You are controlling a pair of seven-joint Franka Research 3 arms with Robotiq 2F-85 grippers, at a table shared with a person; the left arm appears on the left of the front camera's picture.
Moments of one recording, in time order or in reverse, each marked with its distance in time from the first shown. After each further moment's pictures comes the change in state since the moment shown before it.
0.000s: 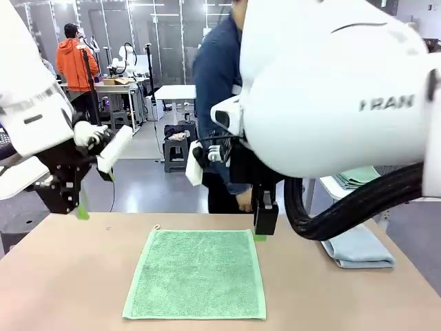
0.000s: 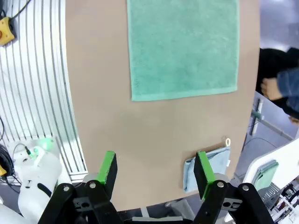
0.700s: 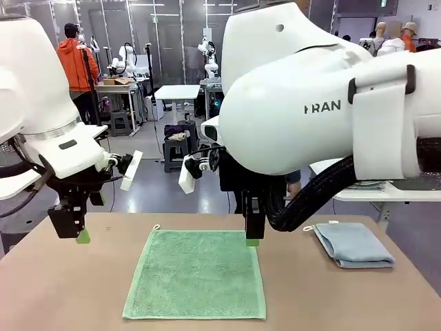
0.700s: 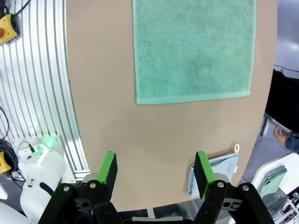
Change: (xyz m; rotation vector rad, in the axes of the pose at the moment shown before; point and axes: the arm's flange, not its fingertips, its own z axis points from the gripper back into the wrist) left arm 0.006 -0.010 -0.034 -0.103 0.109 0.268; right arm 0.015 -0.018 -0.023 0.066 0.031 0.000
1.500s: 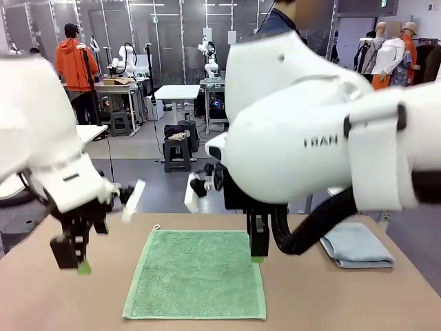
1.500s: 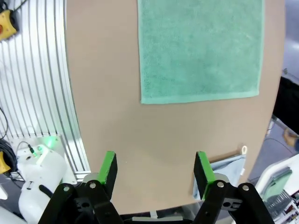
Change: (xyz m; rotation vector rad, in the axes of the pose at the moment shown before) left arm -0.001 -0.023 -0.052 -0.086 -0.021 -0.042; right arm -0.007 0.007 -0.038 0.023 0.018 -0.001
